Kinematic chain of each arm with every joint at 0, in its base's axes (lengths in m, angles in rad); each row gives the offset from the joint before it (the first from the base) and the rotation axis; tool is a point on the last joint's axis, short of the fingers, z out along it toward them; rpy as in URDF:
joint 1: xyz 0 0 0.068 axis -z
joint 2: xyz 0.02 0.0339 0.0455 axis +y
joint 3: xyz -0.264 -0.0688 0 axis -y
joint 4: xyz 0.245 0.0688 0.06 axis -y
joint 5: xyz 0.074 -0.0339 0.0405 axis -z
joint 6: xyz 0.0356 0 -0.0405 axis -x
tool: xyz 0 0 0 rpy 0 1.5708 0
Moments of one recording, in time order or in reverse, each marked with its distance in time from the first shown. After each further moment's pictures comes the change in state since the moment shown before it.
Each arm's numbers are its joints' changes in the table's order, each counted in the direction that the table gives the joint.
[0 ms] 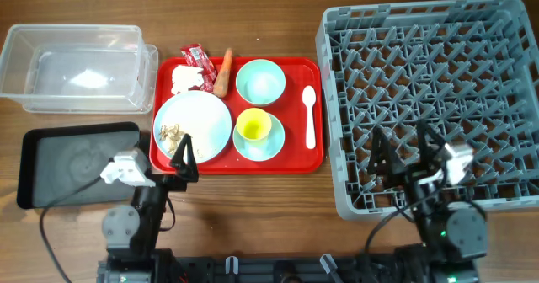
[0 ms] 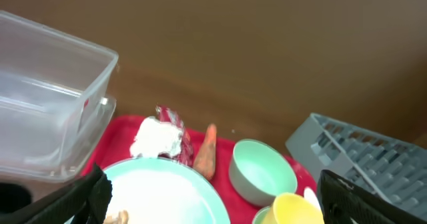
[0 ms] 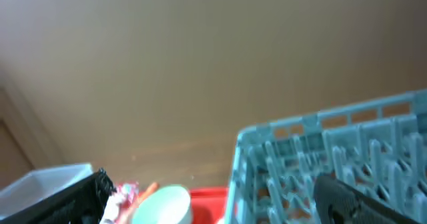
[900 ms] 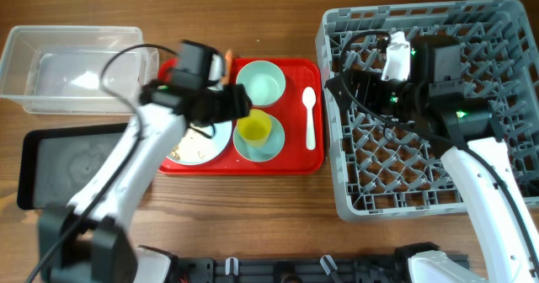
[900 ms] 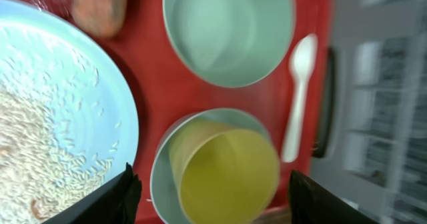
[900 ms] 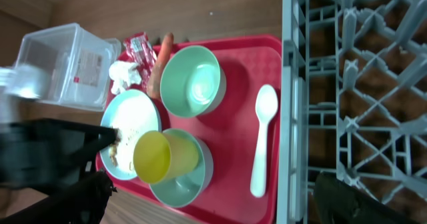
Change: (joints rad) left arm 0.315 1.455 1.067 -0.680 0.126 0.085; right arm 0.001 1.118 0.929 -0.750 -0.325 0.024
